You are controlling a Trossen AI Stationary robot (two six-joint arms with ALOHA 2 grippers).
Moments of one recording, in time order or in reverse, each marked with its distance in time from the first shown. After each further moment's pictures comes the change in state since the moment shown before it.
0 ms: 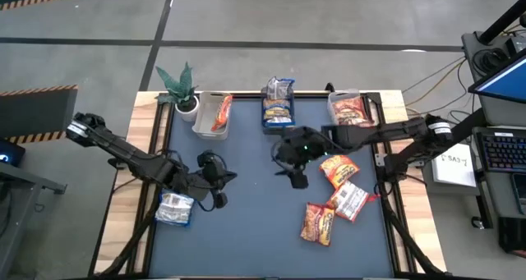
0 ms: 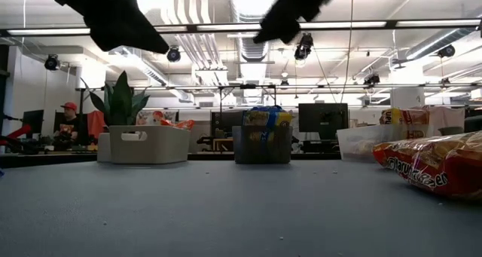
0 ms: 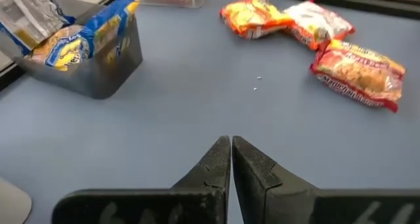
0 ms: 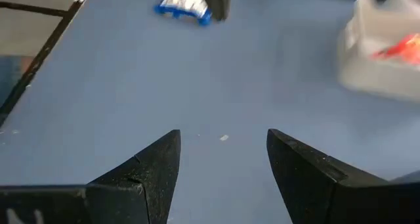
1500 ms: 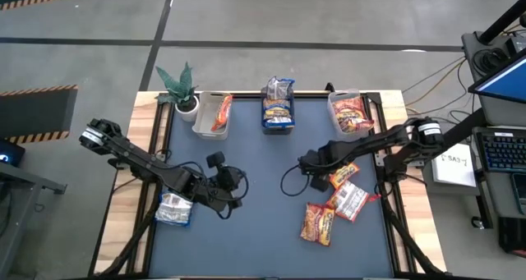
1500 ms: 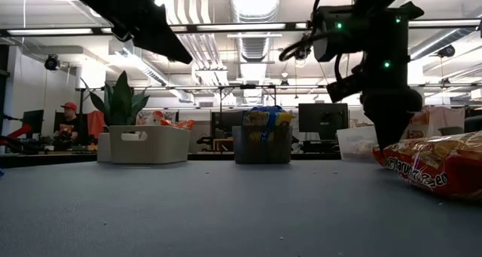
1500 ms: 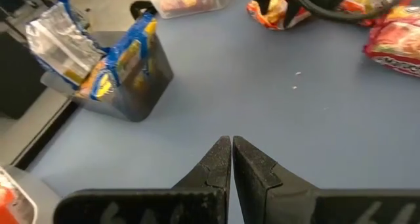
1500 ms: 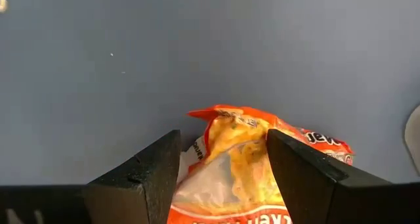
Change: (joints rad) left arm 0.003 0.234 0.151 -0.047 -0.162 0.132; right arm 0.041 0.100 -0.285 -0.522 0.333 0.597
